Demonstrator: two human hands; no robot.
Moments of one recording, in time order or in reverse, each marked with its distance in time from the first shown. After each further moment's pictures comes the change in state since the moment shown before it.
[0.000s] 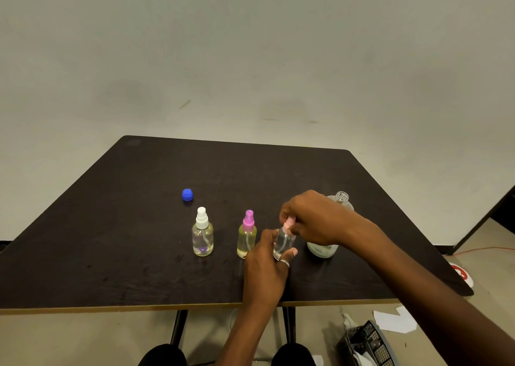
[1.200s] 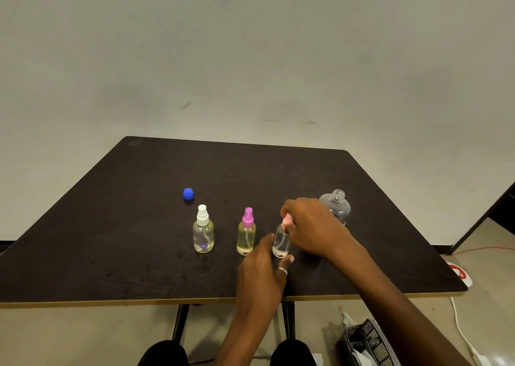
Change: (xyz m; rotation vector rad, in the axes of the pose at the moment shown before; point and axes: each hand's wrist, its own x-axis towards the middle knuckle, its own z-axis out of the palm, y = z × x) left_hand -0.018 0.008 -0.014 0.225 -0.001 0.050; right_hand -0.011 -0.020 0.023 0.072 0.202 0.274
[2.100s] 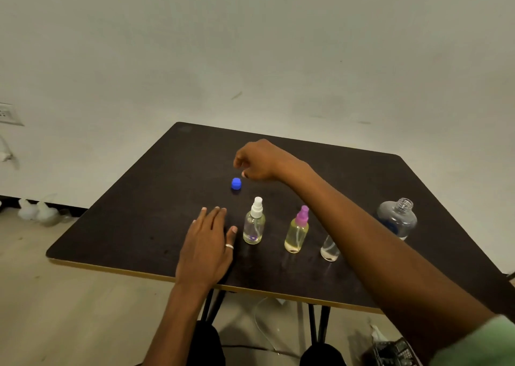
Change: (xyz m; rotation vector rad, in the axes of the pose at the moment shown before) left_hand 0.038 -0.108 -0.142 0.567 -0.060 -0.138; right_hand 0.155 -0.147 0.001 -0.063 -0.203 -0.361
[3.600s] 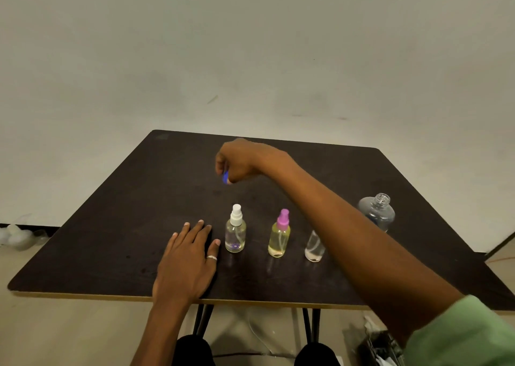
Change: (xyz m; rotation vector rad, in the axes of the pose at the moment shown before) left_hand 0.004 -0.010 0.009 0.063 -0.076 0.028; right_hand 0.006 0.012 -0.019 -0.013 -0.102 -0.016
